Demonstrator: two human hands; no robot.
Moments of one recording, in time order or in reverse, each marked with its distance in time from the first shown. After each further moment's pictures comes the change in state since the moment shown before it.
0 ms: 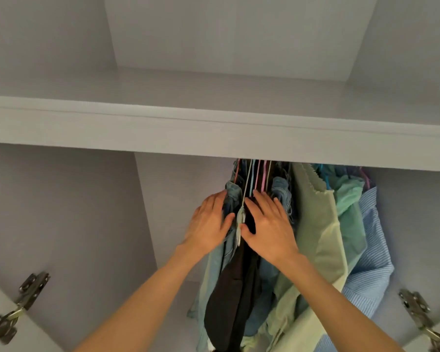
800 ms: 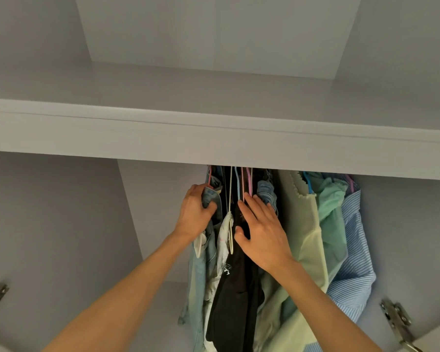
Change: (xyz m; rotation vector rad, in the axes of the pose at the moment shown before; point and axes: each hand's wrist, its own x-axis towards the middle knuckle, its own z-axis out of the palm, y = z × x) left_hand 0.047 0.021 0.015 -0.338 0.209 -0.175; right_hand -0.001 0.045 0.008 0.058 0.000 -0.018
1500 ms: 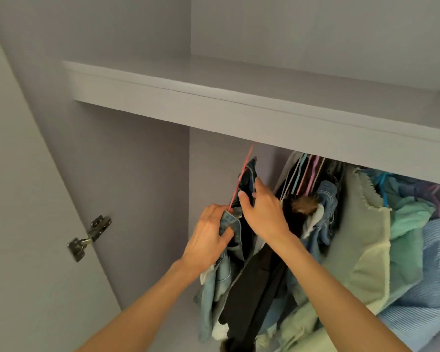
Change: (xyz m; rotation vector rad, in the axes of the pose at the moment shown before) left_hand -0.118 -0.025 -0.081 0.103 0.076 -0.022; right_hand 0.031 -0.122 -0.014 0.538 -0.222 0.064
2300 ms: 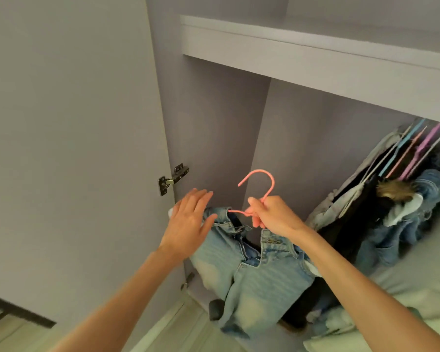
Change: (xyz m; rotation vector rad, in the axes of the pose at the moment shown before) left_hand -0.131 -0.076 -0.089 0.593 0.088 -0.175; right_hand -0.053 -0.049 0.068 0.202 -0.646 -0.023
